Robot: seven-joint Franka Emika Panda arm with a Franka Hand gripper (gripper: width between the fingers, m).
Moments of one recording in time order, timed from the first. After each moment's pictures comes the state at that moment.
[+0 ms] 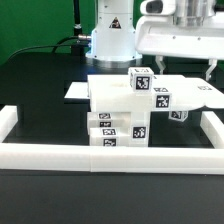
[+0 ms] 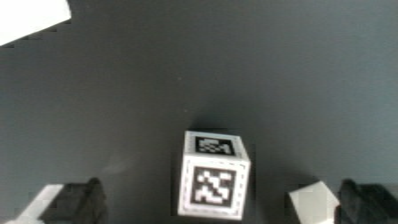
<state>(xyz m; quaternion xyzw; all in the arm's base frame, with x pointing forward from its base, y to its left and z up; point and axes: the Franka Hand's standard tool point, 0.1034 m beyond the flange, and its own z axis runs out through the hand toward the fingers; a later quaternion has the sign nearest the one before) 0.457 0.117 0.067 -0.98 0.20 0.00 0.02</state>
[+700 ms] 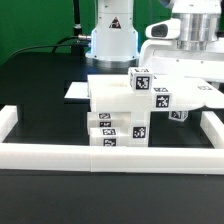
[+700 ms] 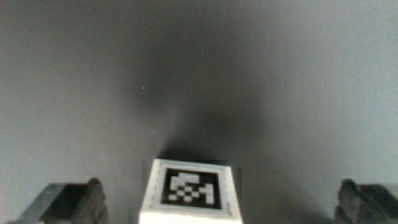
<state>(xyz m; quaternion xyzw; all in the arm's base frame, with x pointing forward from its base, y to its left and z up) 0.464 0.127 0.026 -0.98 0.19 -0.04 0.01</state>
